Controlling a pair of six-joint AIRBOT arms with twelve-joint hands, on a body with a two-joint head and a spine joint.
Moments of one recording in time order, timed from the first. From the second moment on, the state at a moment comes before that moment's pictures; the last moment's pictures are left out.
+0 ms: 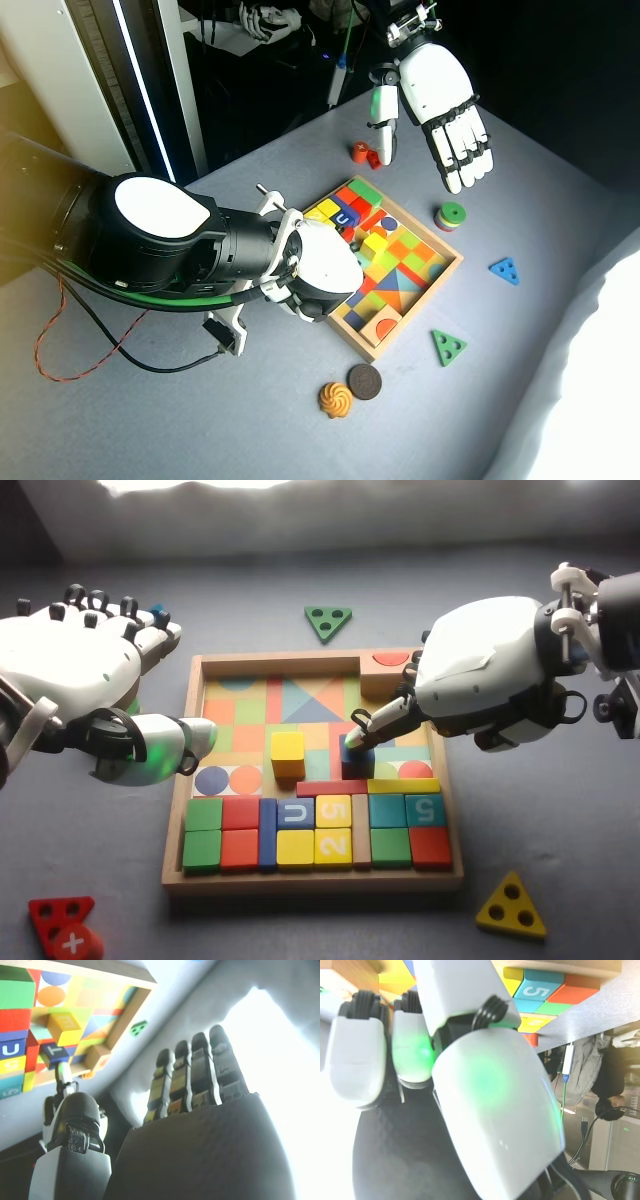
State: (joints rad) left arm 0.22 -0.76 0.59 -1.45 -0.78 2.39; right arm -0.12 -1.22 1.33 -1.75 0.44 0.42
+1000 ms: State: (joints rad) left arm 0.22 -0.76 0.59 -1.45 -0.78 2.39; right arm -0.12 -1.21 1.43 -1.77 0.45 0.46
